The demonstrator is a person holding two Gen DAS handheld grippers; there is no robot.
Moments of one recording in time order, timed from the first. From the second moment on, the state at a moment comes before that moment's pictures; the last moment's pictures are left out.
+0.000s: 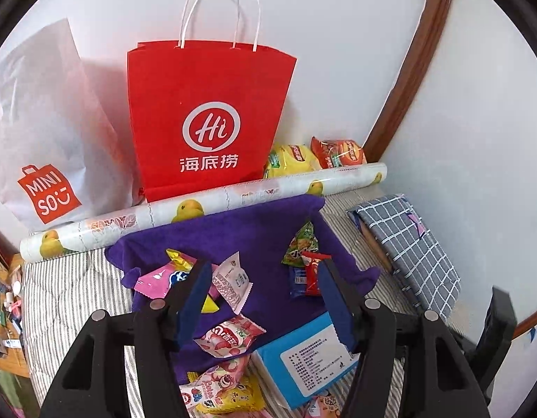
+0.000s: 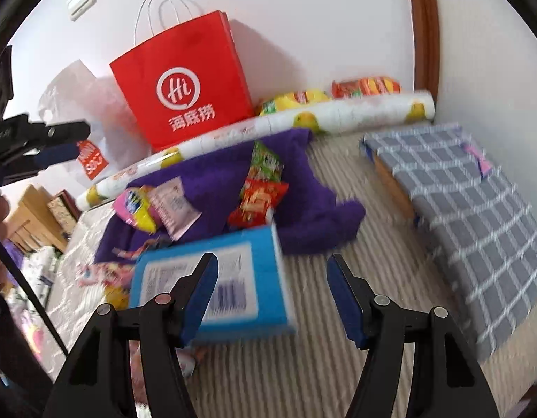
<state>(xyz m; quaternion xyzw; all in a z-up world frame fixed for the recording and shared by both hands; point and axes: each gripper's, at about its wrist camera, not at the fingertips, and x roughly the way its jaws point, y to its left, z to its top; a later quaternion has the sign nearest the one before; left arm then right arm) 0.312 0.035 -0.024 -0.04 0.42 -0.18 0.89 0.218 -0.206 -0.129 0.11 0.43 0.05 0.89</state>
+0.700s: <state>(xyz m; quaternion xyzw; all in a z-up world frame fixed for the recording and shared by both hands) 0.308 0.035 -0.019 -0.04 0.41 -0.17 0.89 0.164 -0.173 -0.152 0.12 0.48 0.10 0.86</state>
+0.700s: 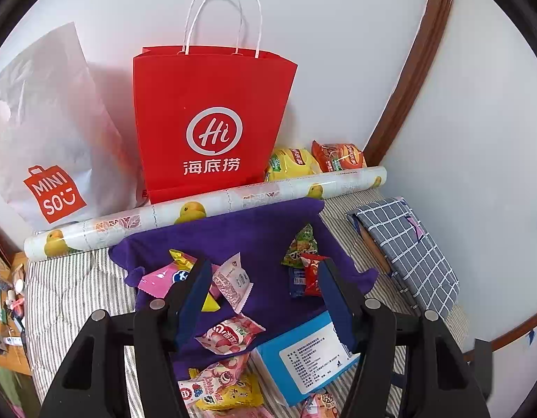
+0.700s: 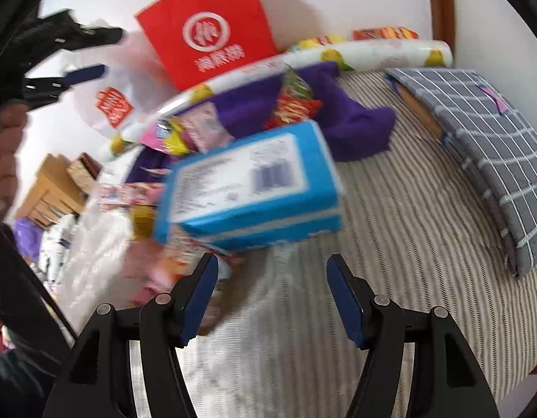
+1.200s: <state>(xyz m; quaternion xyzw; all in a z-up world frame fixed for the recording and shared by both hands) 0.287 0.034 0.000 -0.02 0.39 -0.16 0.91 0.175 -0.103 -0.158 0.09 0.52 0.14 0.84</state>
